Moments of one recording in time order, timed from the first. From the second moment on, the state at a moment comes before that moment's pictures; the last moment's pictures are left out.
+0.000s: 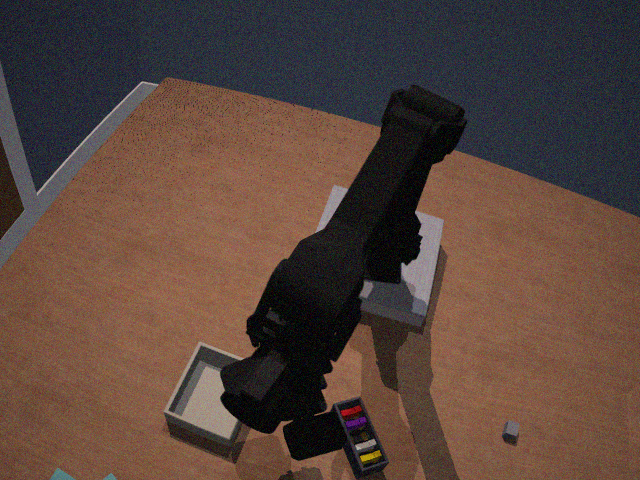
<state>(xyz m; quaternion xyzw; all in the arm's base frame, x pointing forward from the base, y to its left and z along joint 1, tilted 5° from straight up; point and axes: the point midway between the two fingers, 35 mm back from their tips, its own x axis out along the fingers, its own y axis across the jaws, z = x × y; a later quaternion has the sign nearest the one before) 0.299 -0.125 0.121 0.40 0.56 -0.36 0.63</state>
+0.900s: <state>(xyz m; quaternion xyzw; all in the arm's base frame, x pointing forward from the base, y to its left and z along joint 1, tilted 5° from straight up) 0.261 -0.234 0.115 0.40 0.56 -0.37 0.63</state>
